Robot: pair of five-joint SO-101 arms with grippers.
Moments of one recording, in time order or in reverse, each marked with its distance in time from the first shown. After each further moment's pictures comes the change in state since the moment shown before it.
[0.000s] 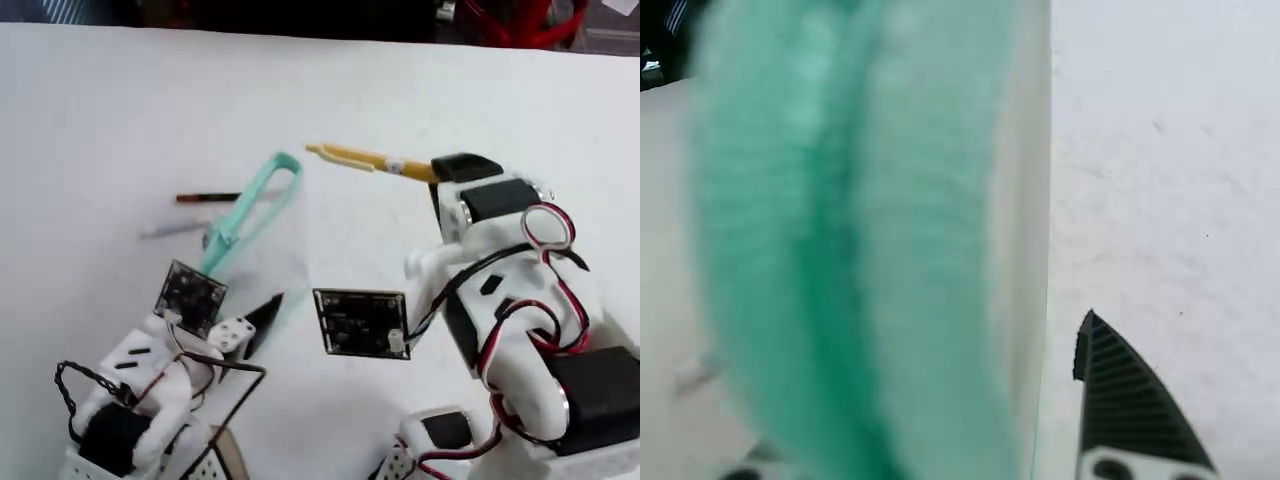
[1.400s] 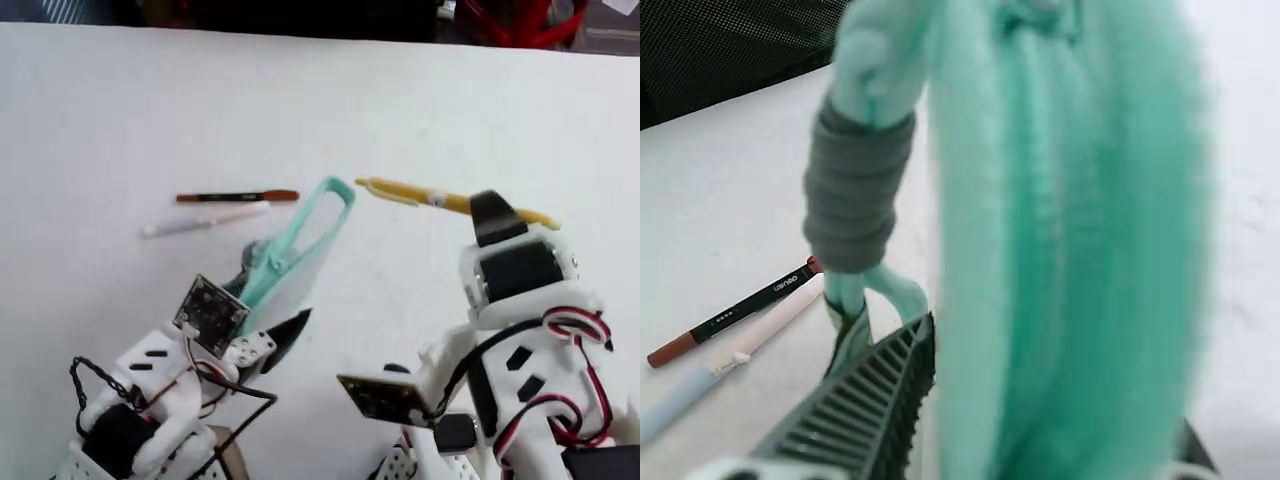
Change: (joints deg) left arm 10.1 0.0 0.0 -2.8 0.0; right arm 6.9 -15.0 12.9 -4.0 18.0
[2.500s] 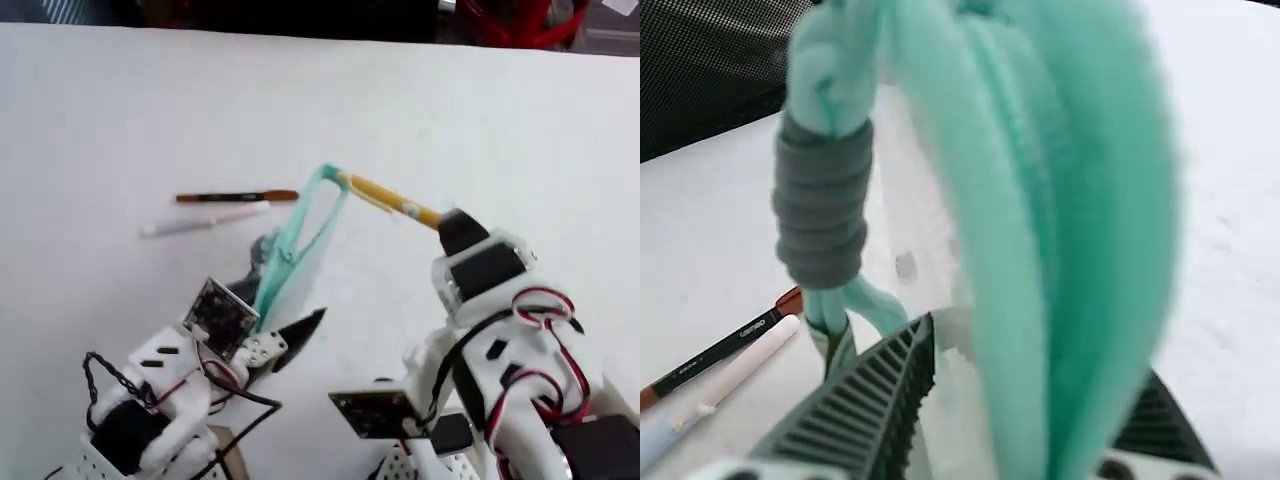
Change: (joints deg) left arm 4.6 0.2 2.4 -6.9 0.0; right arm -7.1 -1.2 6.9 4.0 0.0
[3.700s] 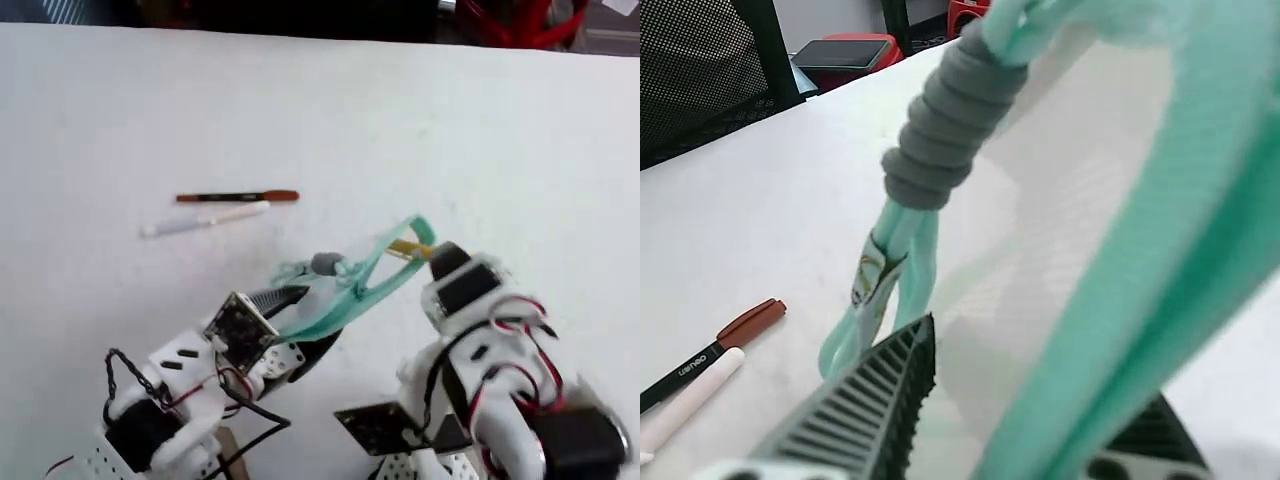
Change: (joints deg) left arm 4.9 -0.4 4.8 -4.9 0.0; right arm -0.7 -4.7 12.6 0.5 5.1
